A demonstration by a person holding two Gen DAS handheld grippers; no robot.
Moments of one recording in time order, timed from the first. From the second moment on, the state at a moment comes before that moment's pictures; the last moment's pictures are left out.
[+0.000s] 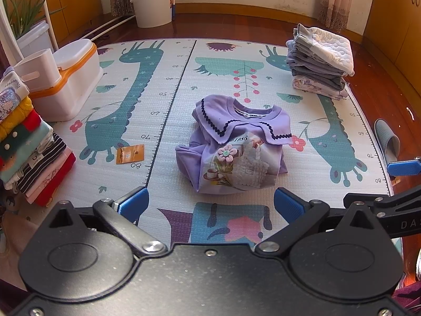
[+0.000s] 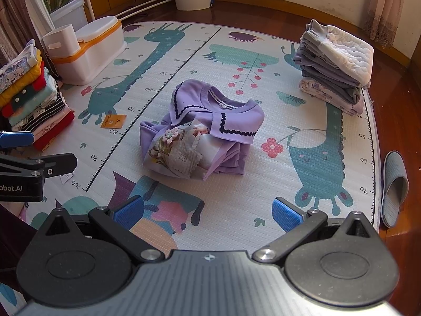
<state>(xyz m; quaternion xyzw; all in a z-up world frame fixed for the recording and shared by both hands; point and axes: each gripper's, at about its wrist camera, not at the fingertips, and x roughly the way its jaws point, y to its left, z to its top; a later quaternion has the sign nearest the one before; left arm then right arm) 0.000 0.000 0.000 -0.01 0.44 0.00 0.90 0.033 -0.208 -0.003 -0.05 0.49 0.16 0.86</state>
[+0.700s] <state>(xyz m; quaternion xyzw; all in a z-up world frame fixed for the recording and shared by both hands) 0.000 0.000 -0.001 -0.01 0.44 0.00 0.90 0.033 -0.207 -0.004 -0.05 0.49 0.17 0.86</state>
